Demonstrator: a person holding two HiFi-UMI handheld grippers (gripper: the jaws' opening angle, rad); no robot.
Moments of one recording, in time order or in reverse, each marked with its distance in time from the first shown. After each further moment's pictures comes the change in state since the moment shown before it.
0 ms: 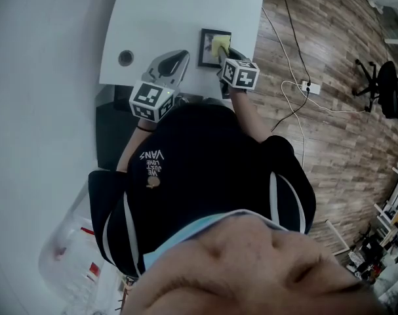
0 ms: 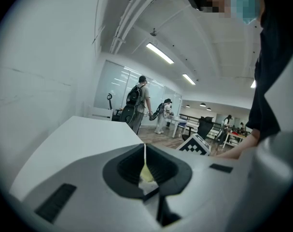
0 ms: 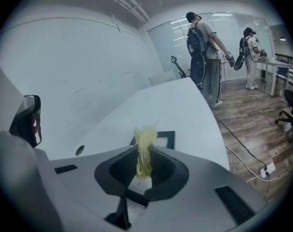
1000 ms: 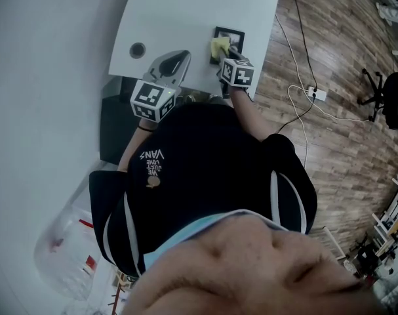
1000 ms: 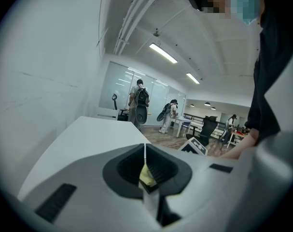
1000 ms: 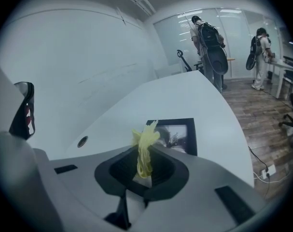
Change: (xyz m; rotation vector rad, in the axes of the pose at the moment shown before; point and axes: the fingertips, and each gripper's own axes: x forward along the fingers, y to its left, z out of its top) left arm -0.031 0.018 -0.007 -0.008 0.005 0.057; right arm 0.026 0.032 -0.026 -0.044 0.070 0.025
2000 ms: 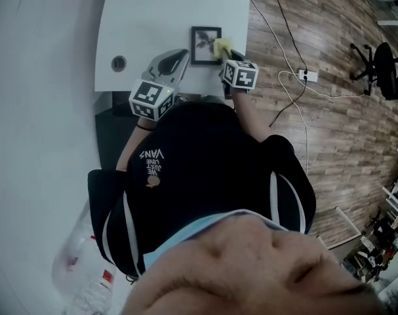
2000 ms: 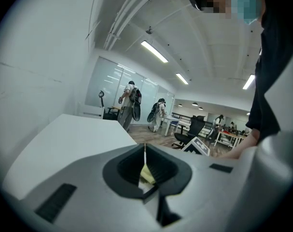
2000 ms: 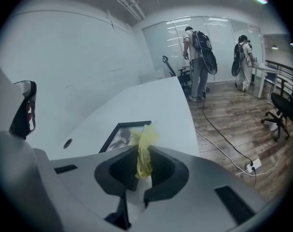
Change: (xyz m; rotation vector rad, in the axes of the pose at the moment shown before) left arm 0.047 -0.038 0.006 0.023 0.011 -0.151; right arm -0.044 -0.074 -0.006 0.058 -0.041 -0.152
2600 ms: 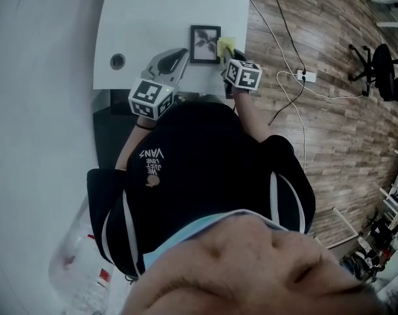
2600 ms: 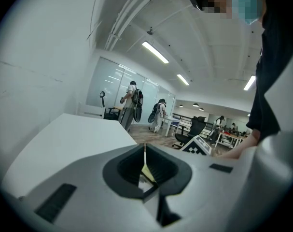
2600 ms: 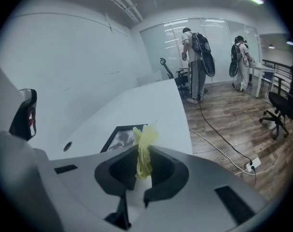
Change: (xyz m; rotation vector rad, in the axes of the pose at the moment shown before) left arm -0.005 -0.004 -0.001 -0.008 -0.008 0.005; right arm -0.013 -0.006 0.005 0.020 -0.025 -0.012
